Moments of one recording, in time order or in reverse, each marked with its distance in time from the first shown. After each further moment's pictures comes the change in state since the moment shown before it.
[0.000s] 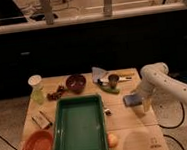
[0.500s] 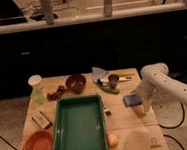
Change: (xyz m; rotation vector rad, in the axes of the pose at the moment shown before) arm 0.000 0.003 0.003 -0.006 -0.006 -0.006
